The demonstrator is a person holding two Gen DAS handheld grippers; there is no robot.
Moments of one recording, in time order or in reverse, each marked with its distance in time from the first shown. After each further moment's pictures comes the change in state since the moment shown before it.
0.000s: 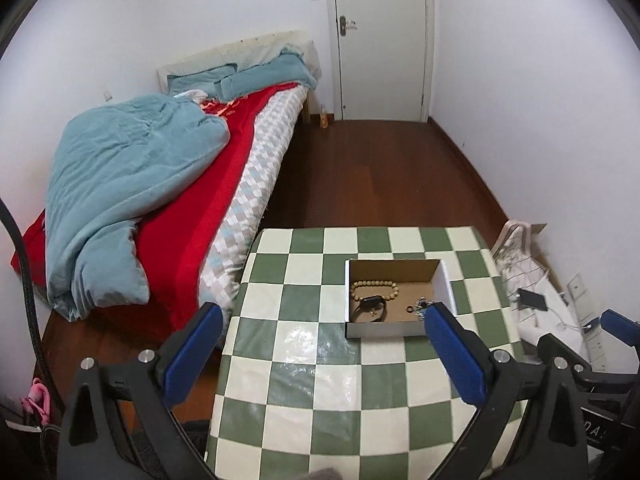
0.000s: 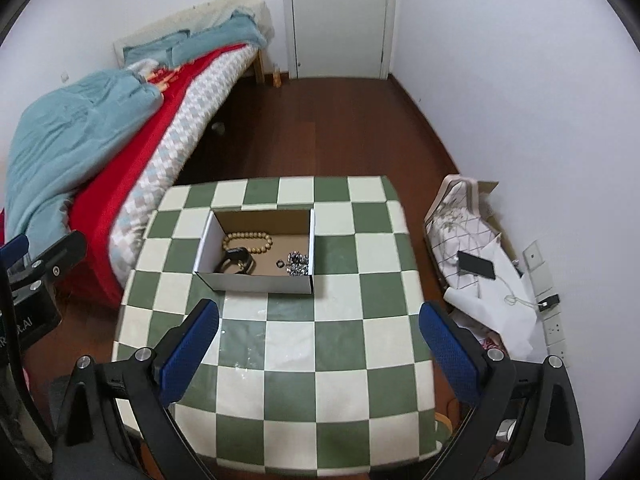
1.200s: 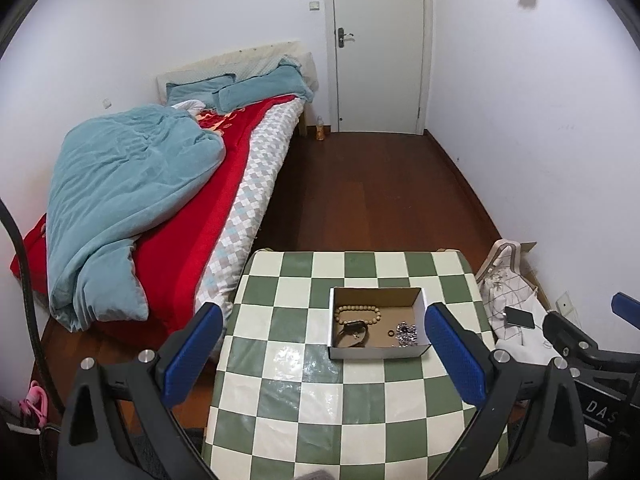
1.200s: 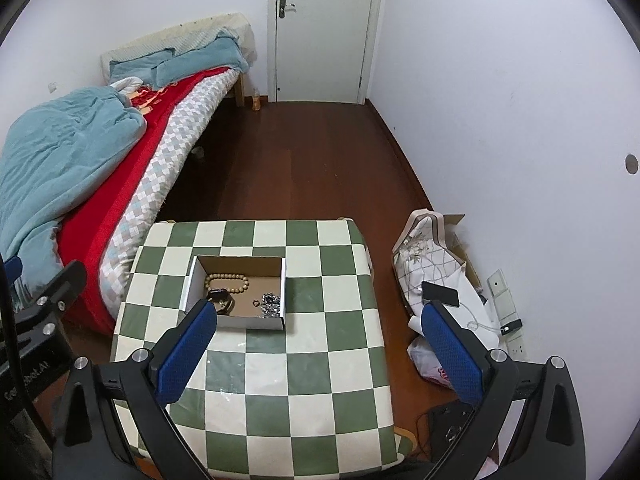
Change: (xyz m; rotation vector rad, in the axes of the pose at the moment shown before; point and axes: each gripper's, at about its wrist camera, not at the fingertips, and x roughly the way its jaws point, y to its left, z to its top) left arm -0.014 -0.018 0.040 -0.012 -0.020 0.004; right arm -0.048 -0.010 0.064 -0.003 -0.046 -0.099
